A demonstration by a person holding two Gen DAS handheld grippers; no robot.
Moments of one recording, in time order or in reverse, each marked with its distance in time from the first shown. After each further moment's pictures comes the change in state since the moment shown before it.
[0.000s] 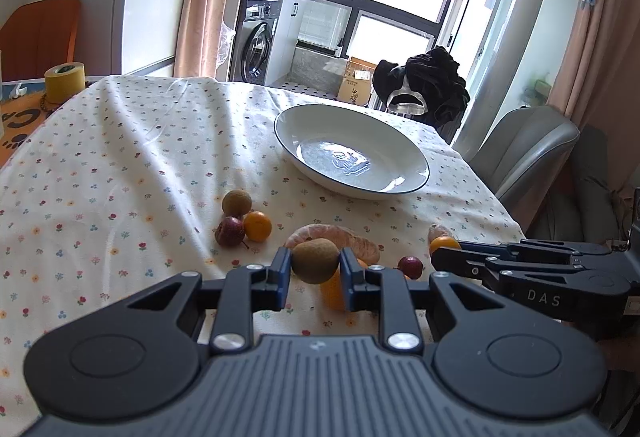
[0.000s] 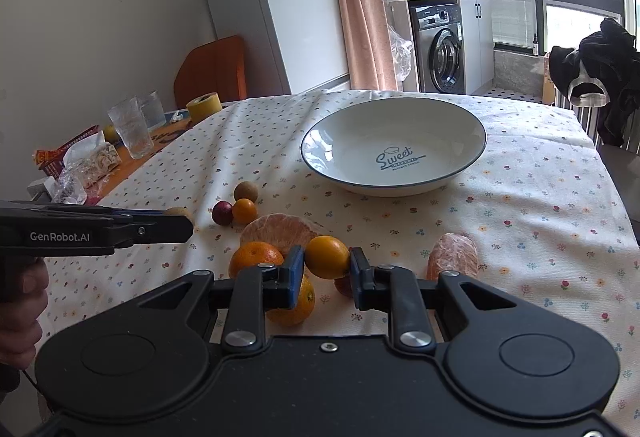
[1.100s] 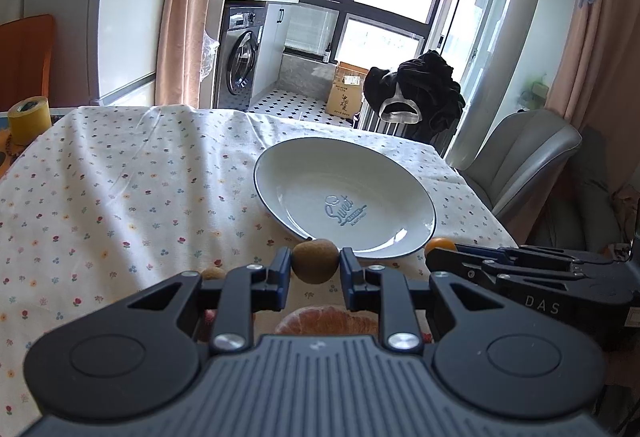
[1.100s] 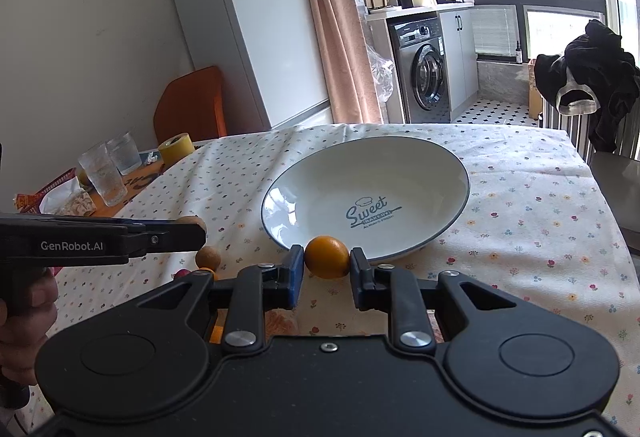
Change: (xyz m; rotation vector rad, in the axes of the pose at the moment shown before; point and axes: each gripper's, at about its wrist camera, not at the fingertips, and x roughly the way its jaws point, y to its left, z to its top) left arm 0.054 -0.005 0.052 0.045 -0.005 -0.026; right arm 0.033 -0.030 0.035 0.064 -0.068 -0.028
